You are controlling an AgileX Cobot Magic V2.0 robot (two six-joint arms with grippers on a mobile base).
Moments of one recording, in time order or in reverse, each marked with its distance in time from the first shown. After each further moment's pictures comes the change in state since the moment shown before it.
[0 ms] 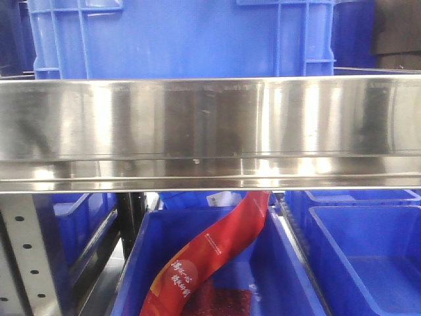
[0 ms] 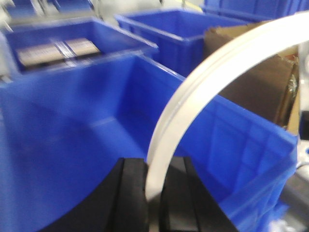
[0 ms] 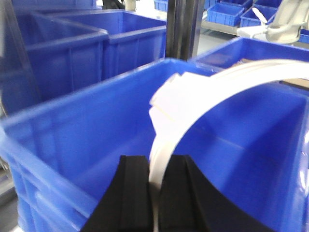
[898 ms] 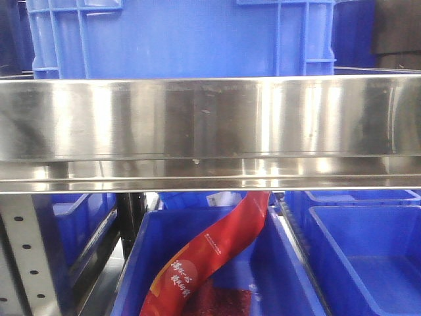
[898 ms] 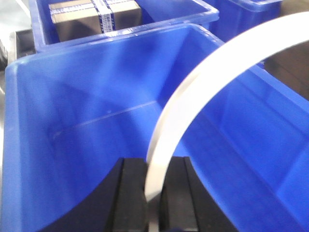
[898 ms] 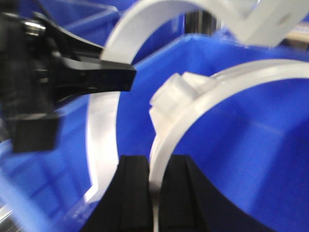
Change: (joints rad) left arm -0.004 0.437 -0.492 0.284 0.201 -0.228; right arm -0.018 0.328 -0.382 0.077 0.239 0.046
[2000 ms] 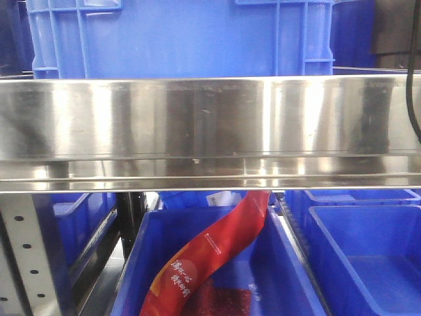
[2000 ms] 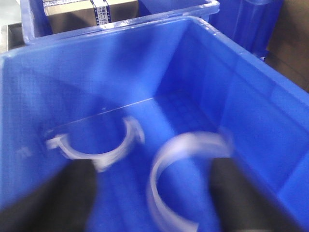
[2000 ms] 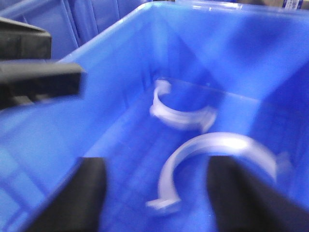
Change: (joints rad) left arm -0.002 0.025 -0.020 -0.003 0.002 -0.003; right arm -0.068 0.035 -0.014 -0.001 0.039 0.032
